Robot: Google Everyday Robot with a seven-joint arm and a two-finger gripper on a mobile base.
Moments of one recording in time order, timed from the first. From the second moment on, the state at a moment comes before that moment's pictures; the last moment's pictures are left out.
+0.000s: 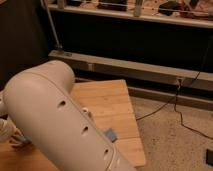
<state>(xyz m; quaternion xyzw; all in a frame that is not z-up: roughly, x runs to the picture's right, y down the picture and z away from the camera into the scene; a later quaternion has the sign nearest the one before) -0.423 0.238 0.686 -0.32 0.12 0.12 0.93</state>
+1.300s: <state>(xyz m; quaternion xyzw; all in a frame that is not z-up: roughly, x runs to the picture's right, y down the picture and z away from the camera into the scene) -0.402 0.123 0.647 -0.24 0.06 0.27 0.93</state>
